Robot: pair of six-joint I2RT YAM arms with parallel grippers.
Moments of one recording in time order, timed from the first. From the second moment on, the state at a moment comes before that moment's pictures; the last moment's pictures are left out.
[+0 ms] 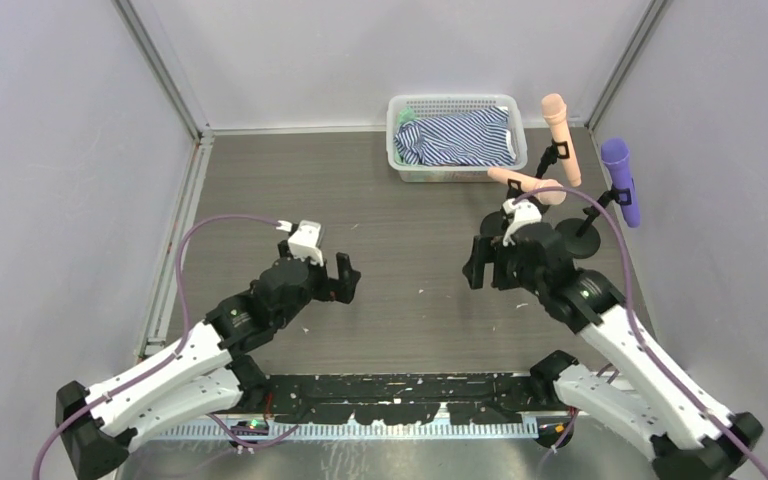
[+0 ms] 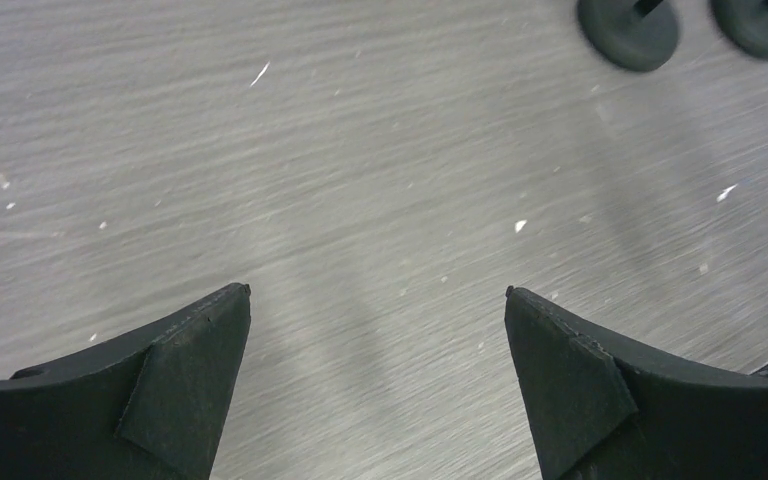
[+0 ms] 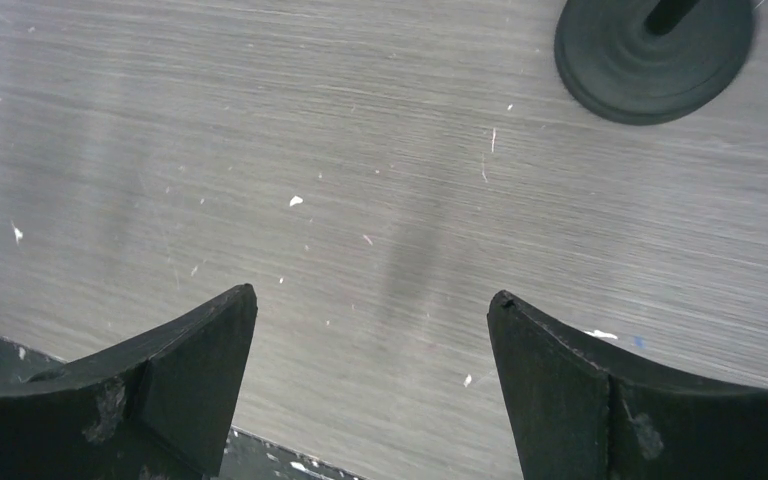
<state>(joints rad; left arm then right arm) -0.87 0.75 0.61 -0.24 -0.35 -0.42 0.62 0.74 0.84 -0.75 0.18 0.36</state>
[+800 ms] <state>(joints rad) -0.87 0.44 0.36 -0.27 -0.47 -0.30 0.29 0.24 0.66 -0.60 0.12 0.31</state>
